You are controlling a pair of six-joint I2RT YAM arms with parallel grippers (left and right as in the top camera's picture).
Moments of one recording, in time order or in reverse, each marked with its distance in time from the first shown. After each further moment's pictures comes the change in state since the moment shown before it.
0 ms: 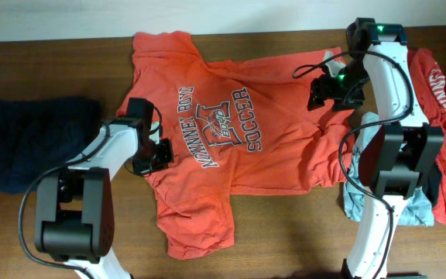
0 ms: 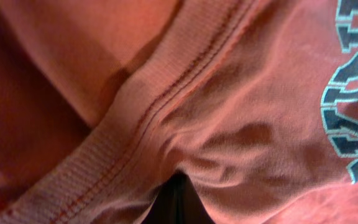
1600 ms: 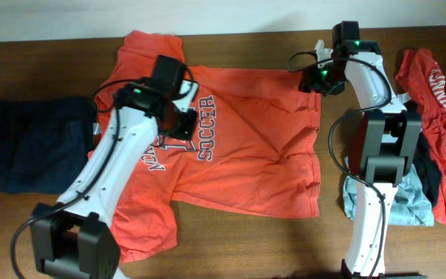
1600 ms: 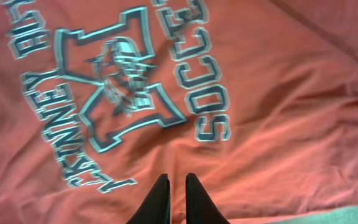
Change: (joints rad) left arm -0.238 -0.144 0.410 -0.298 -0.167 0.317; right arm 0.019 0.167 -0.049 0.542 0.001 0.120
